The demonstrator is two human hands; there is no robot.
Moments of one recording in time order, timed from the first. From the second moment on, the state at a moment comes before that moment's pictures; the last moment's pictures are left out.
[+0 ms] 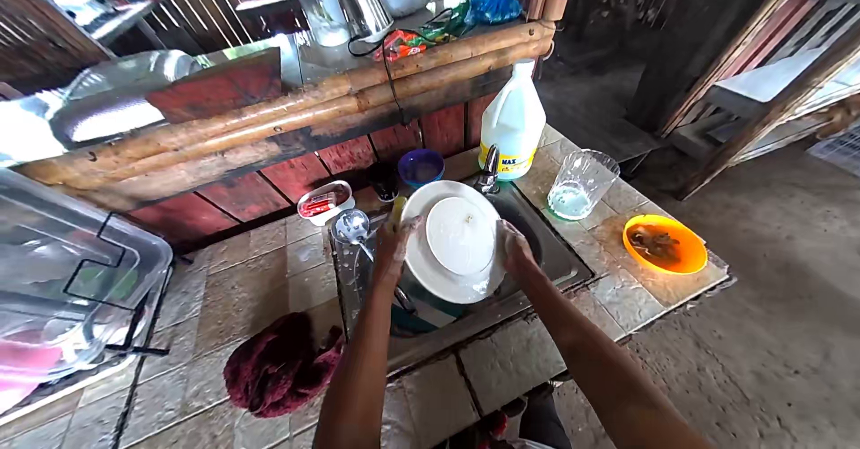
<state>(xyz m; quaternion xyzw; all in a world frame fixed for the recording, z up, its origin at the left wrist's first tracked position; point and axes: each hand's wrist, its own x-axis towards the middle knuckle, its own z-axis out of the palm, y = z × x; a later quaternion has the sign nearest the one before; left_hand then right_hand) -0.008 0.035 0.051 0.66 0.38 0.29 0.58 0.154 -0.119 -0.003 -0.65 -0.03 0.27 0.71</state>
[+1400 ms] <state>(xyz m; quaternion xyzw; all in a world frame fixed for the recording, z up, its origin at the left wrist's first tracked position) -0.090 0.107 0.067 0.67 0.68 0.10 0.29 0.013 0.059 0.012 -0.66 -0.24 0.45 0.56</state>
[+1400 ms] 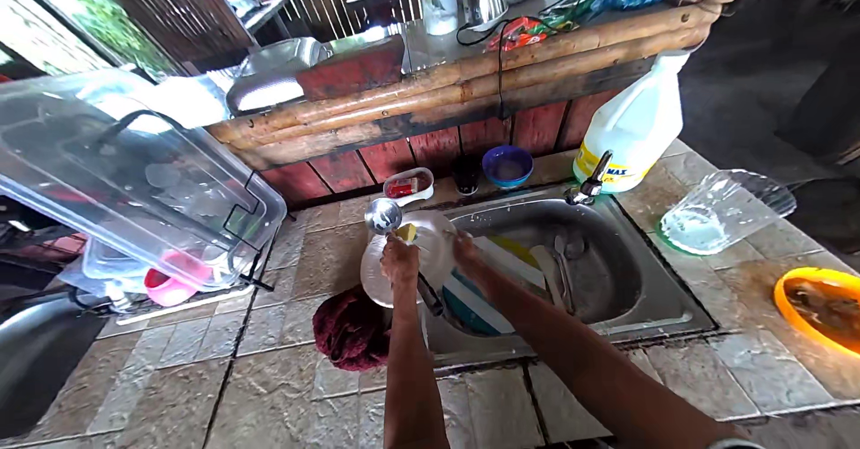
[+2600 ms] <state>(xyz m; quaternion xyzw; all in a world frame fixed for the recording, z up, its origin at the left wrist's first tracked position) 0.051 -0.028 -0.043 0.88 0.30 -0.07 0.37 0.185 -0.073 -0.067 -0.72 -0.17 0.45 0.51</state>
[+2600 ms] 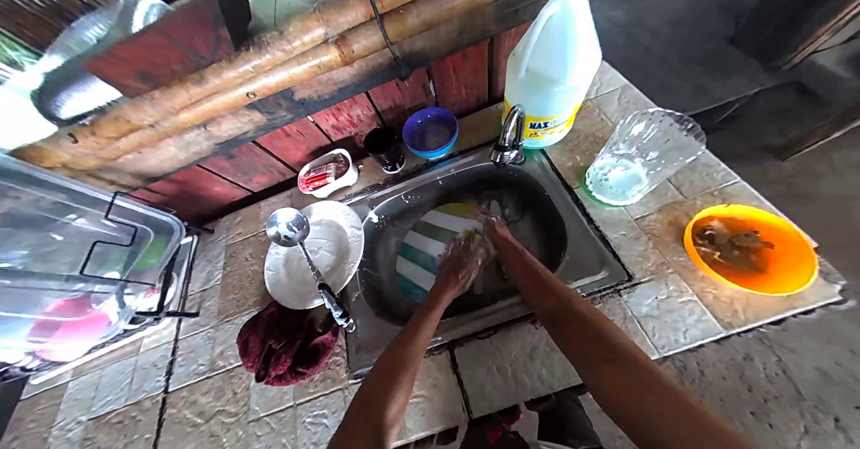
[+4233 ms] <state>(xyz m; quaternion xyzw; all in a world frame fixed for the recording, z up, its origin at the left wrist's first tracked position) 0.080 -0.006 0.034 0.83 0.23 0.35 0.36 0.153 -0.162 0.027 -0.70 -0.41 0.21 0.54</state>
